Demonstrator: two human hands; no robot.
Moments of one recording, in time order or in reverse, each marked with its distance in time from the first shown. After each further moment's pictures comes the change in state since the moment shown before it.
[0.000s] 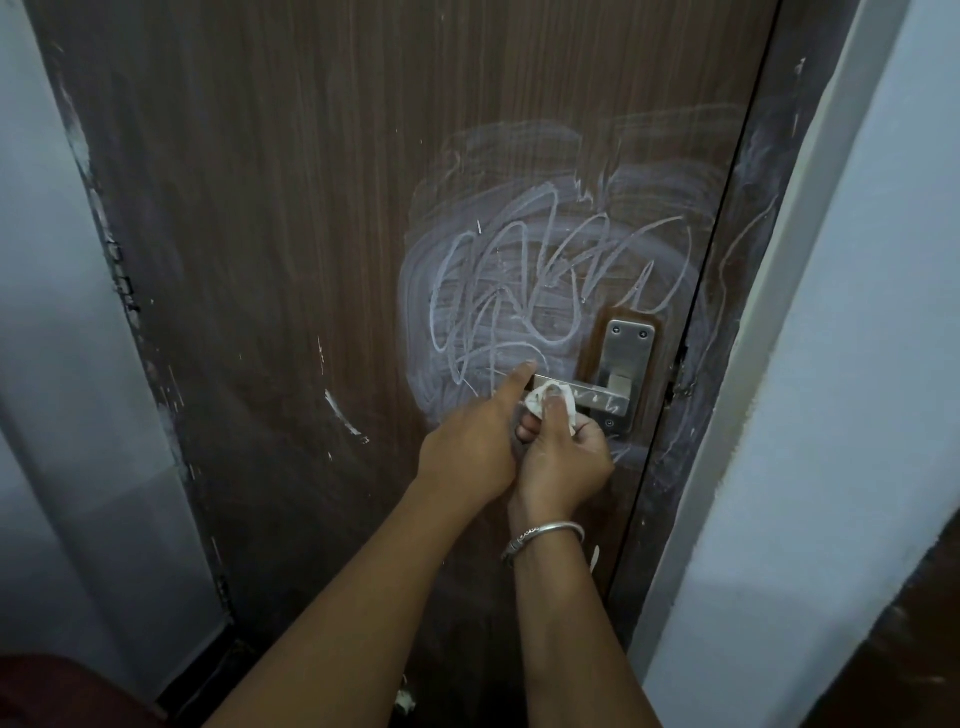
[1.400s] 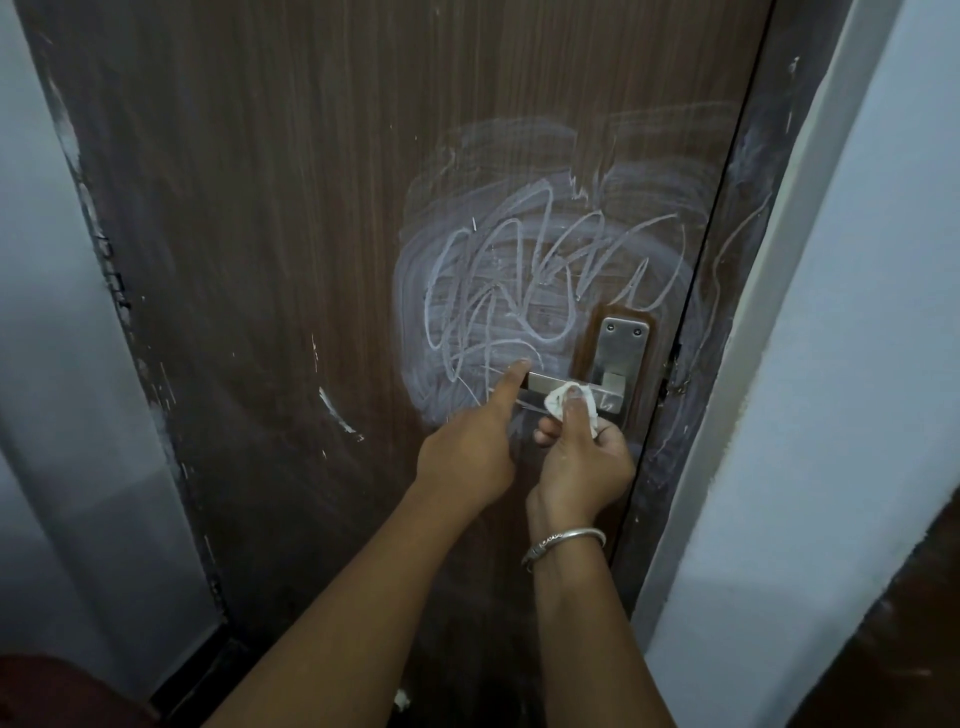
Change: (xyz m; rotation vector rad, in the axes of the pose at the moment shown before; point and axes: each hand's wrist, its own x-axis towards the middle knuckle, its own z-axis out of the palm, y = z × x) left_hand -0.003 -0.001 0.008 0.048 -0.008 -0.040; right_hand 0.008 -0.015 -0.011 0.019 0.036 -0.046
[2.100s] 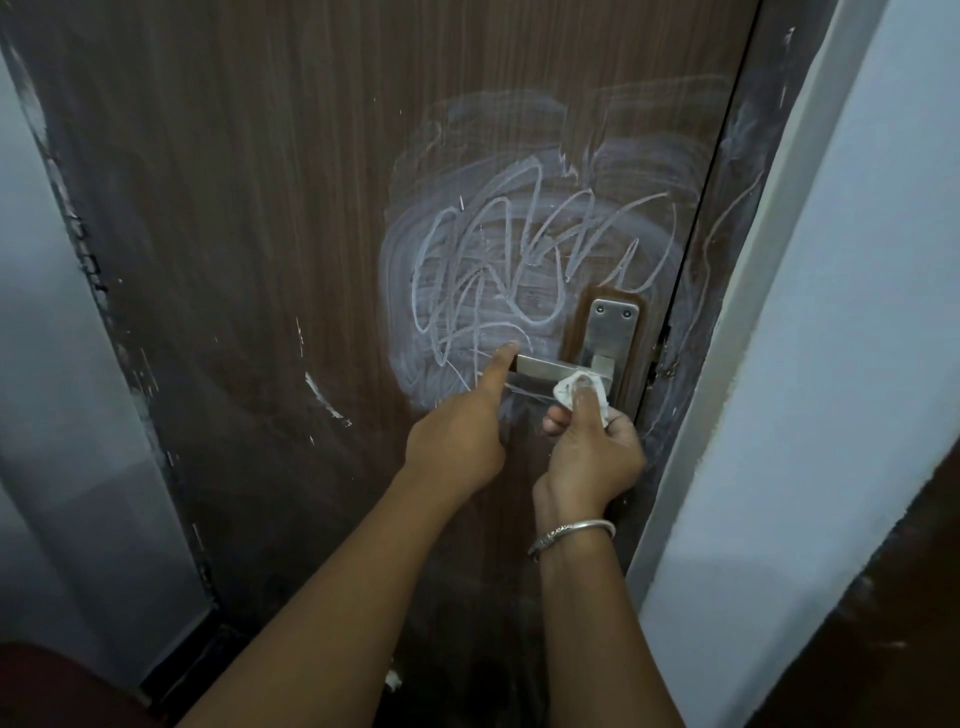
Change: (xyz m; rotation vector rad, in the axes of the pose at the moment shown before) left_hand -0.003 0.005 -0.002 0.018 -0.009 -0.026; right_hand 0.010 -0.005 -0.011 0.009 0.028 0.003
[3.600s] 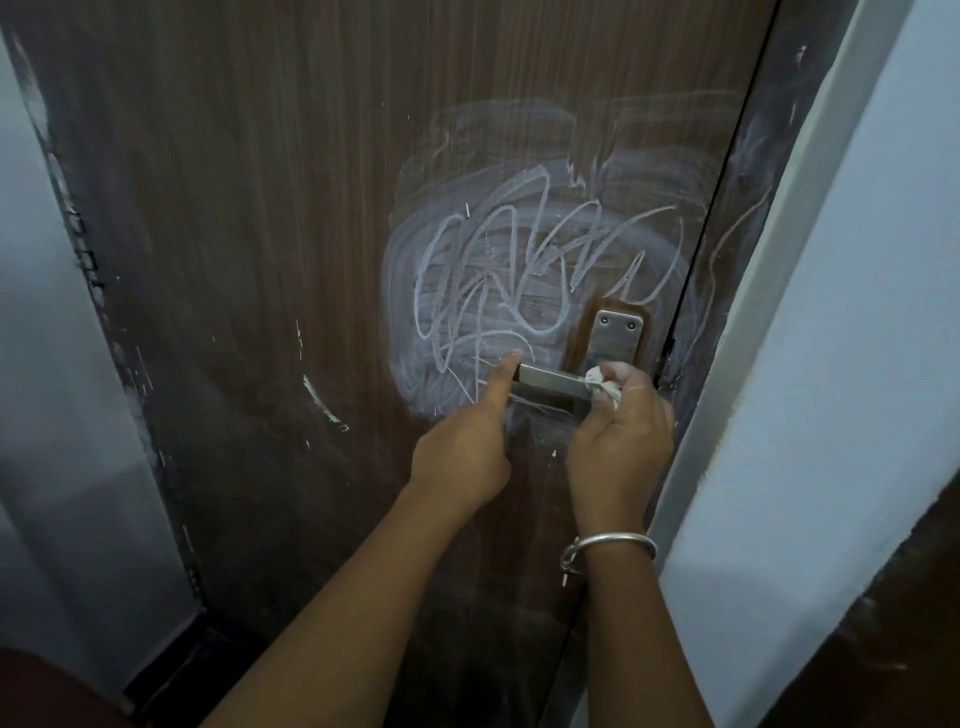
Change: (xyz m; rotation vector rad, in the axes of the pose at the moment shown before) left_hand -0.002 0.001 0.006 -0.044 0.030 0.000; right_hand 0.009 -0.030 -0.015 -0.867 -0.217 -0.933
